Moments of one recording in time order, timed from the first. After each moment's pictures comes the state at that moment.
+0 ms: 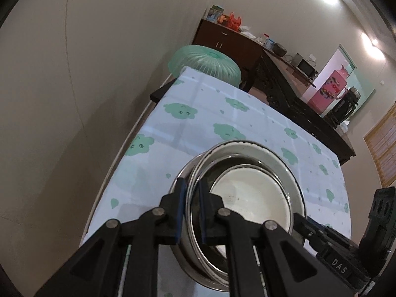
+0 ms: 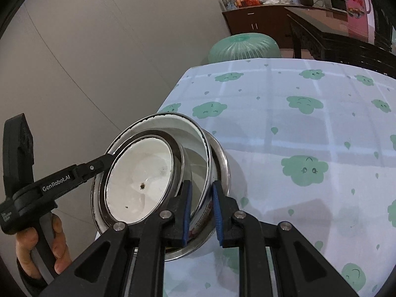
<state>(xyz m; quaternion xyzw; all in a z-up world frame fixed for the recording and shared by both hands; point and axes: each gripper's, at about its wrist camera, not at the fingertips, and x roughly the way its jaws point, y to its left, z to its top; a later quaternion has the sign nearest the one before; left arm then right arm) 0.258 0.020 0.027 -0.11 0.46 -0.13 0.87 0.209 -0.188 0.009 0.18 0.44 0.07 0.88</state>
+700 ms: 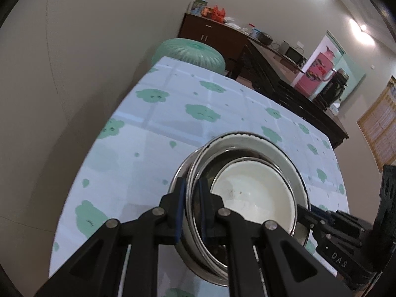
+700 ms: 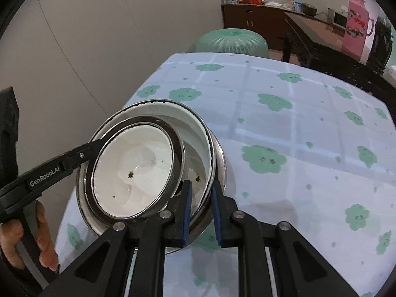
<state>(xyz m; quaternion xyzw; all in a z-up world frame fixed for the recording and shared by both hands) 0.228 -0.020 0.023 -0.08 0.47 -0.17 0.86 0.184 -0.203 0.020 0.07 0.49 0.03 0.87</state>
